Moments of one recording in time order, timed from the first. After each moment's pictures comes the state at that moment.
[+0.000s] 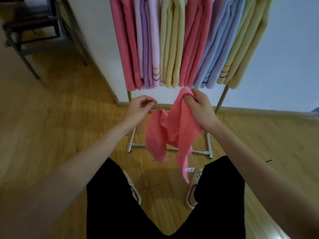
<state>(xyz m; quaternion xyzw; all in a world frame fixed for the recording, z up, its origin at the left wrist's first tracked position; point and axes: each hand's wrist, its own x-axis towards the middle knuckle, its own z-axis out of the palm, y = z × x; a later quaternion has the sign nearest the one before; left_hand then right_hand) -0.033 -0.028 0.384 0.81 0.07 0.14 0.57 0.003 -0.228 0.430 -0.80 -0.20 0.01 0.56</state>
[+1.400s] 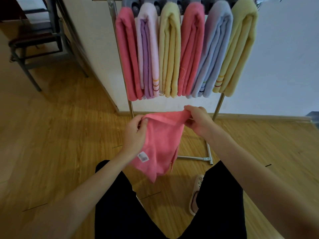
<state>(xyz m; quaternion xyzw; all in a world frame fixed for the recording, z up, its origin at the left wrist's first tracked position) -0.102 -0.053 0.406 0.83 0.10 0.24 0.50 0.007 -0.217 0.435 -0.65 0.12 0.20 0.72</state>
